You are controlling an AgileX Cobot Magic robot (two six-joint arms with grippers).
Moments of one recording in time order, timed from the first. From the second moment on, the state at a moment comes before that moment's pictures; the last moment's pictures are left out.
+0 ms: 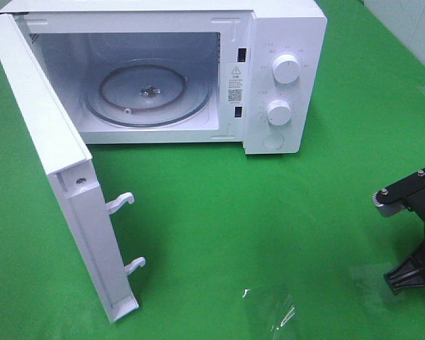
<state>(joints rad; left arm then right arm) 0.07 0.00 -0.52 -0.10 1.08 0.12 0.42 1.65 -0.50 -0.83 0.64 0.91</state>
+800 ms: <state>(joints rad) 0.07 0.00 -0.52 -0.10 1.08 0.12 0.42 1.14 -0.63 -0.37 0.77 0.36</state>
